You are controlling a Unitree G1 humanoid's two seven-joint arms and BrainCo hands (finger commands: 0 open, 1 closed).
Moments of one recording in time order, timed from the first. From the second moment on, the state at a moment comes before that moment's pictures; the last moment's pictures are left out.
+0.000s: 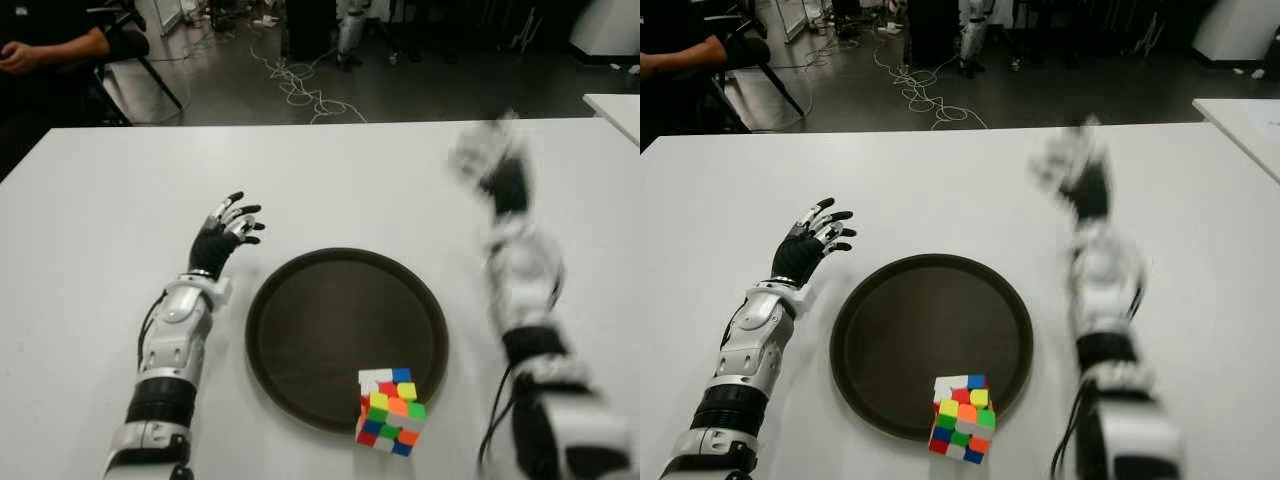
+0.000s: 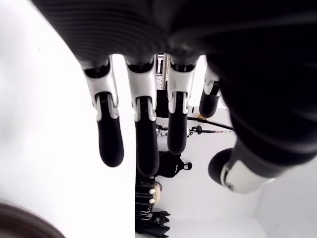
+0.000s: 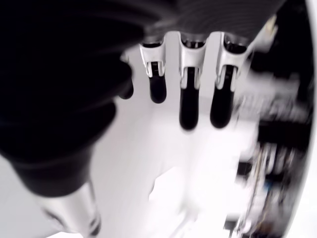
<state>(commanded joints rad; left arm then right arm) -0.33 0.05 0.11 0.48 -0.16 -0.08 -0.18 -0.49 -0.04 -0.14 0.84 0.07 -0.34 -0.01</state>
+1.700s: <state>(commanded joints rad) -0.32 0.05 0.11 0.47 -0.15 -0.10 -0.17 -0.53 -0.09 -0.06 0.86 -0.07 -0.43 -0.12</state>
